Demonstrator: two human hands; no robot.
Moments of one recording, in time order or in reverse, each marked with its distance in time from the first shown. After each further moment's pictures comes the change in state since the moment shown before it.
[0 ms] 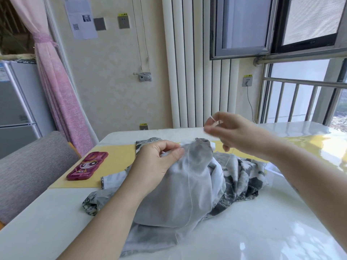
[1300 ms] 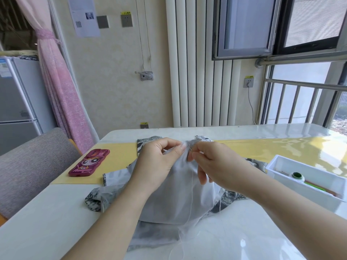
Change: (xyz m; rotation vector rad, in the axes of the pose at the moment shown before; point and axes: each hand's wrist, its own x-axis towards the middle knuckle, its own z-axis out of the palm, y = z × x) left_hand -0.007 0.006 0.002 0.030 0.095 0.083; right_hand -0.026 -0.017 0.064 -0.210 -0.035 0.104
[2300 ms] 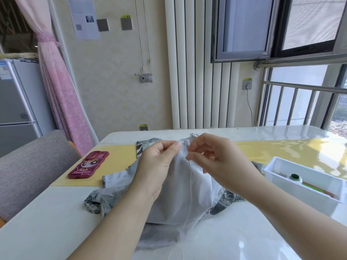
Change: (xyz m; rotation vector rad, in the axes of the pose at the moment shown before) left_hand -0.001 -0.006 0.012 -0.448 0.071 -0.236; right_hand -0.004 0.006 -0.001 0.229 0.241 -0.209
